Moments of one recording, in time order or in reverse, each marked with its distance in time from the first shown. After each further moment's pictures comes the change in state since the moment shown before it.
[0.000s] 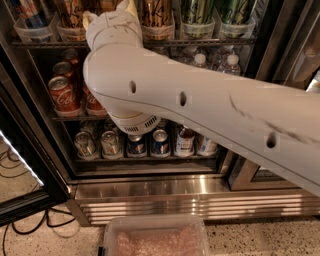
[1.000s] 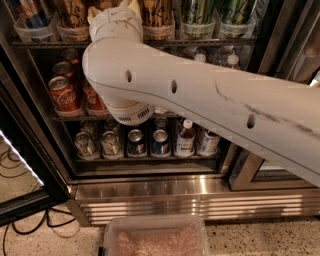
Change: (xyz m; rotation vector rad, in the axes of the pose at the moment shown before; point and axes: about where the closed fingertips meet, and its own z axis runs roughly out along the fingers) arm 0.006 -0.012 0.024 0.062 0.004 -0.003
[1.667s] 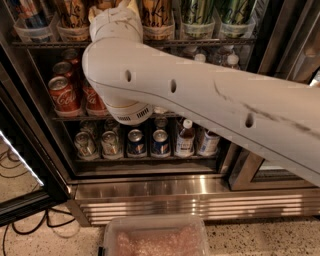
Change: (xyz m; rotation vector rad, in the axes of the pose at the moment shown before) arm 0.002 -0.002 0.001 0.006 0.003 -0.001
